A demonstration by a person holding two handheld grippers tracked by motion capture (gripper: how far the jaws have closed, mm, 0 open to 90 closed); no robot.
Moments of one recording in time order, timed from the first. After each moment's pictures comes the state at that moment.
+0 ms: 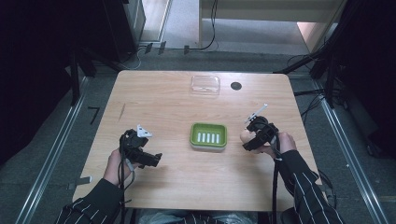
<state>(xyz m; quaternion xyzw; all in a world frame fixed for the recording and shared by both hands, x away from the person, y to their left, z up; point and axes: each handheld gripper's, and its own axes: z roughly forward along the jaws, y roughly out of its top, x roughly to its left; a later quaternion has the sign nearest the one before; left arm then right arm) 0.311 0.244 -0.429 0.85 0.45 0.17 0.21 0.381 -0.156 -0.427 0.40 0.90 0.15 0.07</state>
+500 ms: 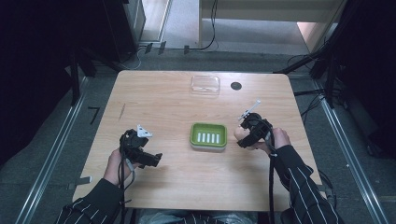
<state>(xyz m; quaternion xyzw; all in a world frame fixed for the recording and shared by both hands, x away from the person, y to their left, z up) 0.311 0.243 -0.430 0.85 0.45 0.17 0.22 0.390 -0.139 -0.421 0.37 0.91 0.16 0.07</state>
